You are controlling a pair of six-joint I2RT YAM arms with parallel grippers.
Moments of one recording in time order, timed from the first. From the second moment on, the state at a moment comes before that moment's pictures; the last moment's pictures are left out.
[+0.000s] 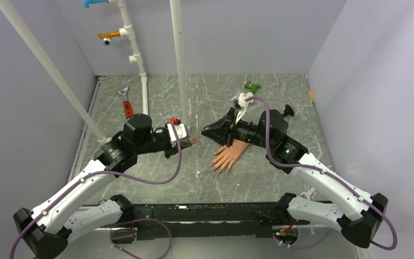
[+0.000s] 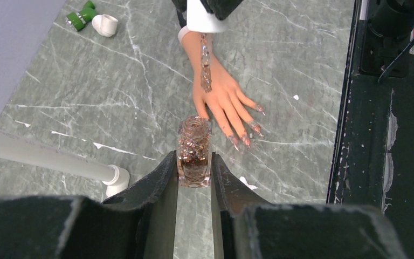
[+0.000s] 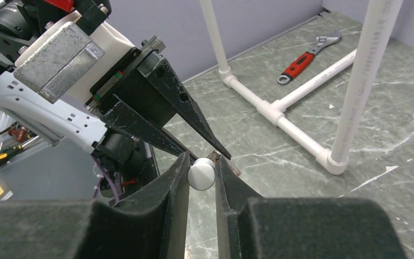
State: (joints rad) left arm -0.70 0.91 0.93 -0.37 0.48 0.38; right arm 0.79 0.98 0.96 0.02 -0.42 0.27
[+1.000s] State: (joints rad) left arm -0.70 0.91 0.93 -0.37 0.48 0.37; right arm 0.79 1.05 0.96 0.05 -0.42 0.28
